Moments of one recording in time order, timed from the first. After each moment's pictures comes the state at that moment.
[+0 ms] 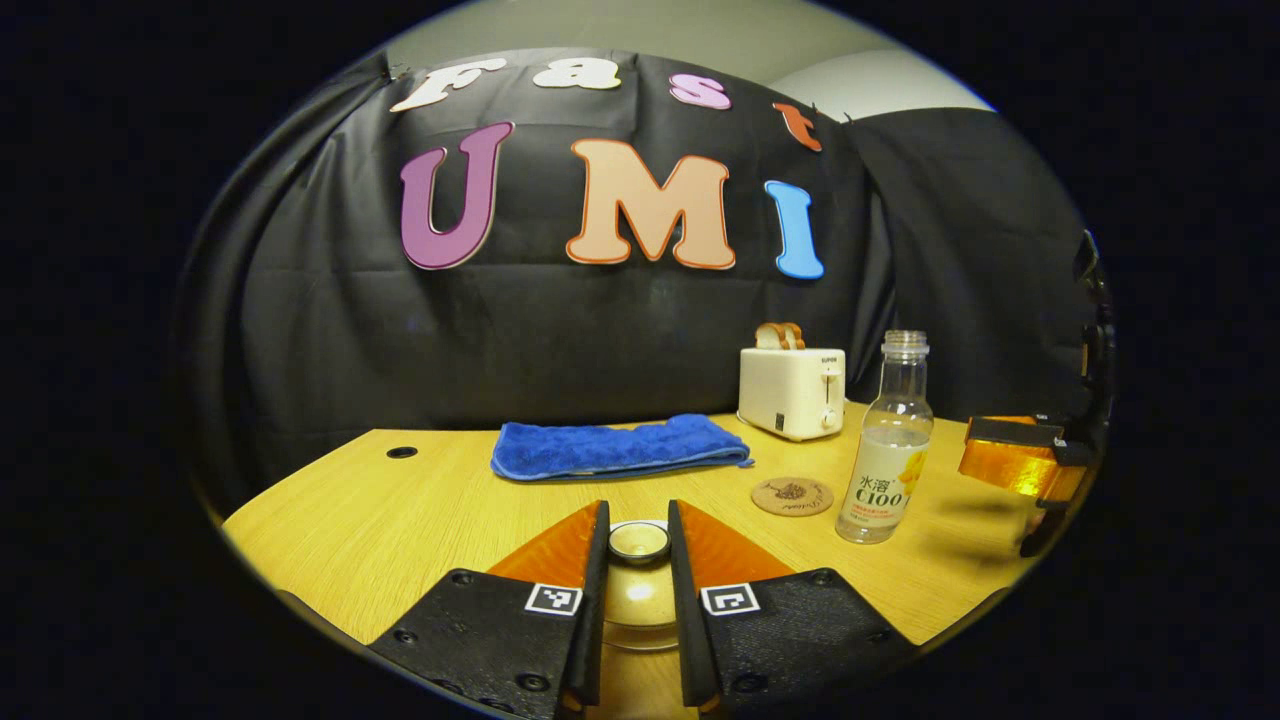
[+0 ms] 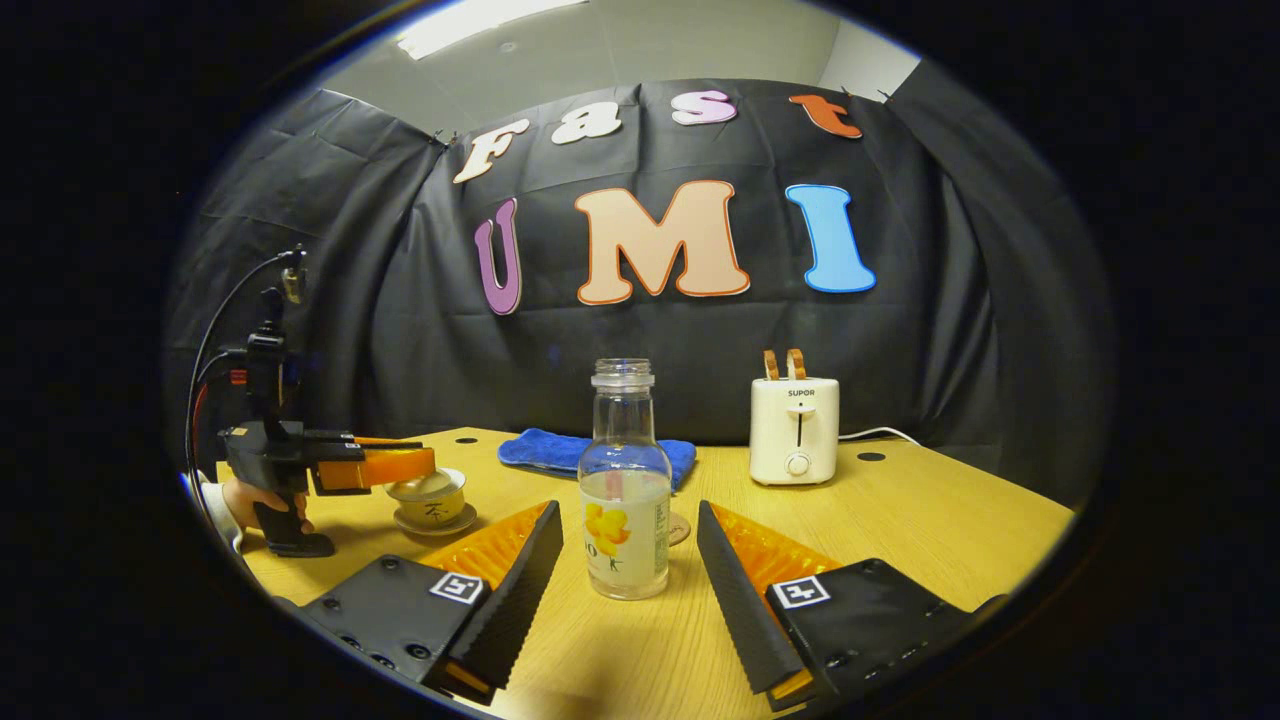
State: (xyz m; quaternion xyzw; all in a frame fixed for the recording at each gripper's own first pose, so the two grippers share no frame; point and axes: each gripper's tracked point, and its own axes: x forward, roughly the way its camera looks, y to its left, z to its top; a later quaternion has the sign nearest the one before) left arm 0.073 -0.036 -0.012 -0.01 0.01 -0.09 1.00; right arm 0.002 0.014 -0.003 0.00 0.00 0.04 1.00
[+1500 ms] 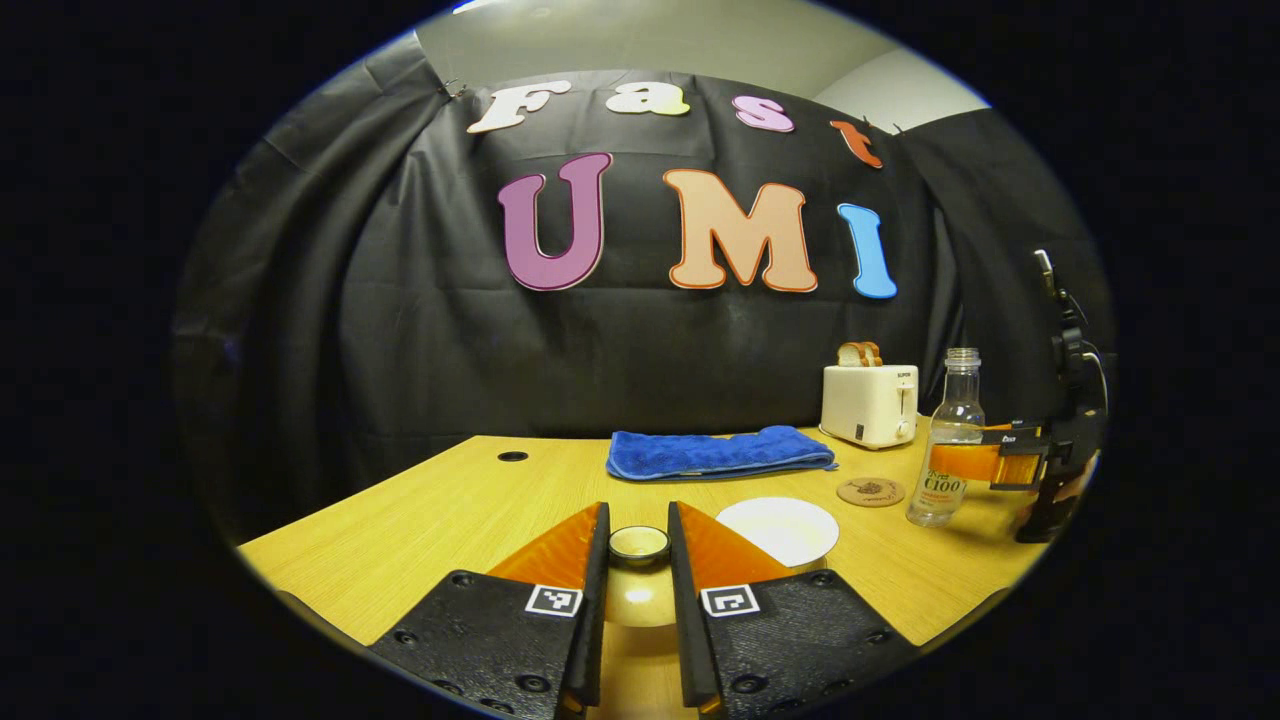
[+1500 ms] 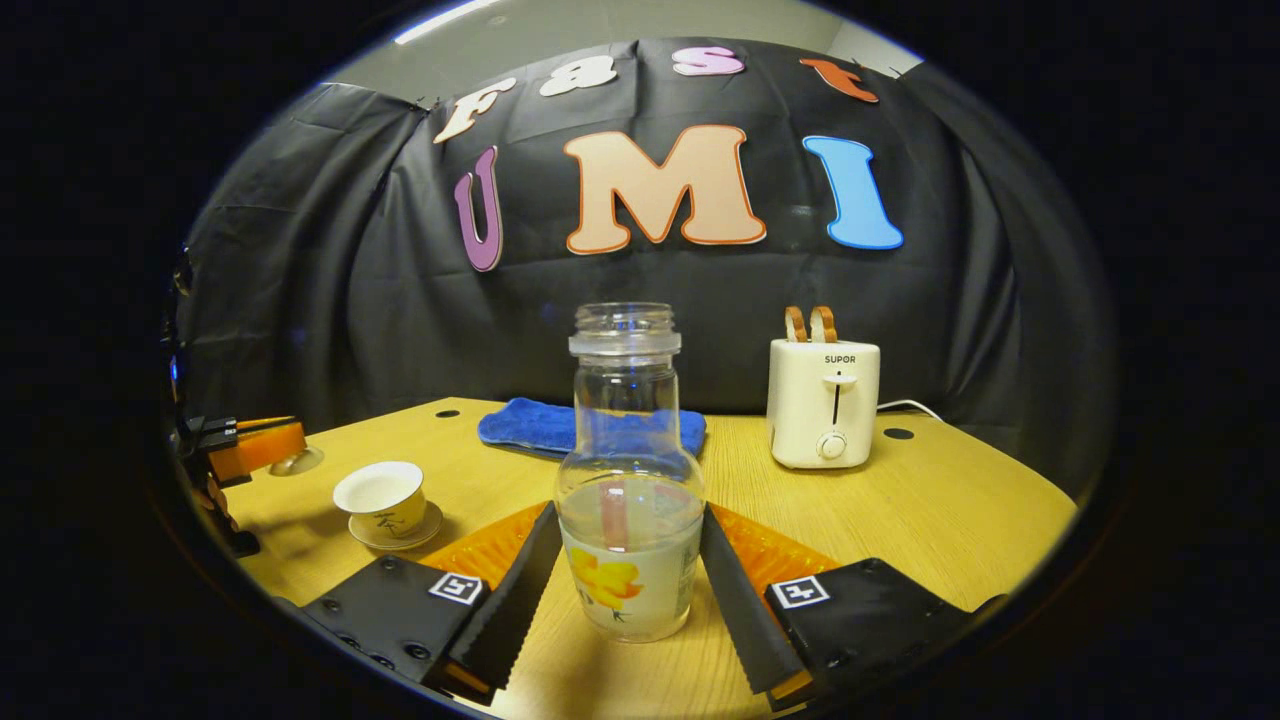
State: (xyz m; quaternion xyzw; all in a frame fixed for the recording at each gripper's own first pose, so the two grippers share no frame) left arm 0.026 0.059 -0.008 0.00 0.00 0.03 1.00; right arm 0.078 0.025 -0.030 0.00 0.08 0.02 1.00
